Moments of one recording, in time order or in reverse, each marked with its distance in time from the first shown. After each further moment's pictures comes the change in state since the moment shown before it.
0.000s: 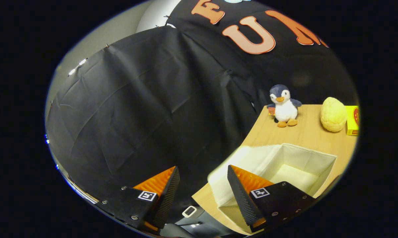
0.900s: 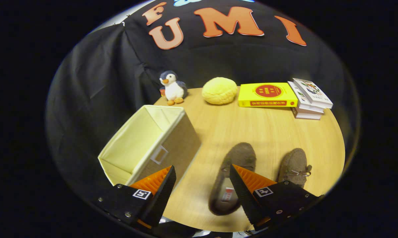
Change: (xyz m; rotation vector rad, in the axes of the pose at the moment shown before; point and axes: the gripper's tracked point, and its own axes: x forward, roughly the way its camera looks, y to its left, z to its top) arm -0.182 -0.269 -0.134 0.047 0.091 -0.670
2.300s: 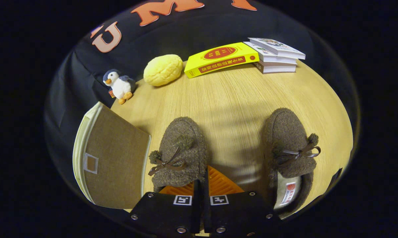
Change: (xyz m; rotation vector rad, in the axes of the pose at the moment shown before) arm 0.055 -0.062 -0.029 0.298 0.120 -0.128
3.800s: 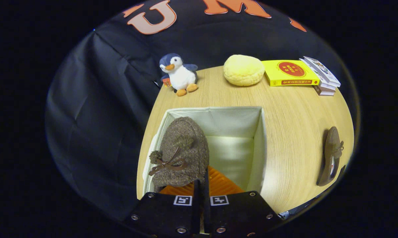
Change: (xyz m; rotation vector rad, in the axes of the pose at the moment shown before) arm -0.016 0.267 -0.006 -0.091 0.123 0.083
